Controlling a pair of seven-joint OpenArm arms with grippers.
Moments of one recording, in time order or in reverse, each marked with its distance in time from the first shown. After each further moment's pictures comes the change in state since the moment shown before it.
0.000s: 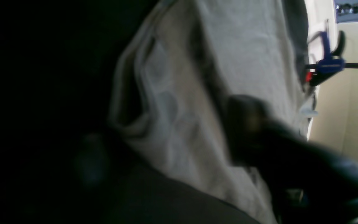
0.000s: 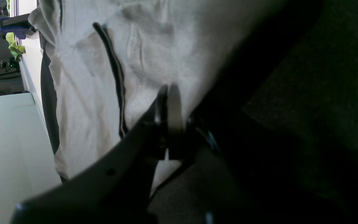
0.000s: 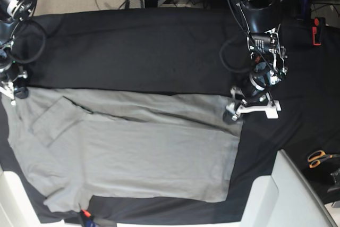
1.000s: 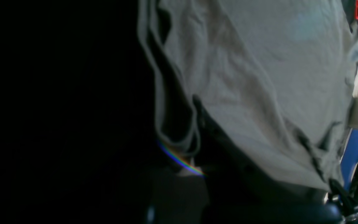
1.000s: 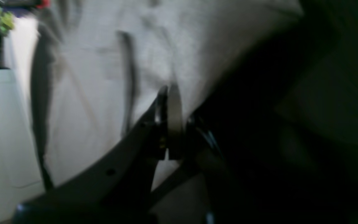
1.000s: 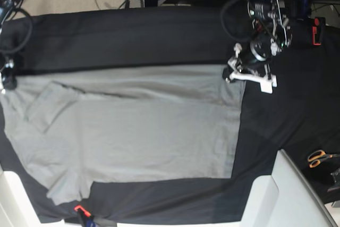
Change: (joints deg) left arm 16.2 0.1 4.4 20.5 0.7 1.2 11.0; right arm -7.9 1.8 0.2 12.0 0.5 0.0 -8.4
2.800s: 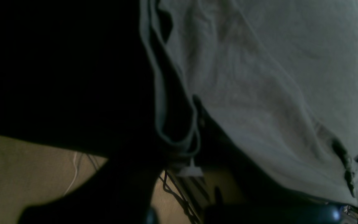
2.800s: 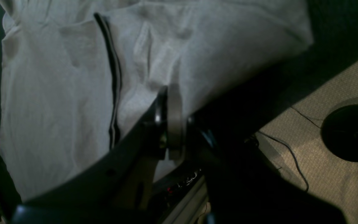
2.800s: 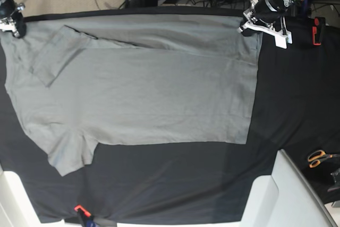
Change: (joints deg) left arm 20.1 -3.0 -1.9 12.9 -0.1 -0.2 -0.3; right arm -27.1 -9.8 -0.1 26.4 4.7 0.0 -1.1
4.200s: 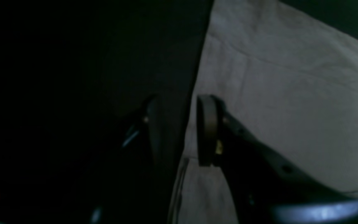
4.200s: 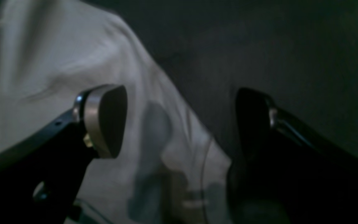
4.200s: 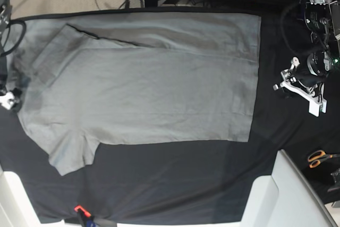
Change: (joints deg) left arm -18.8 -18.6 4.1 -0.4 0.9 0.2 8.8; right arm 42.1 17.4 -12.3 -50.4 -42.1 12.3 31.7
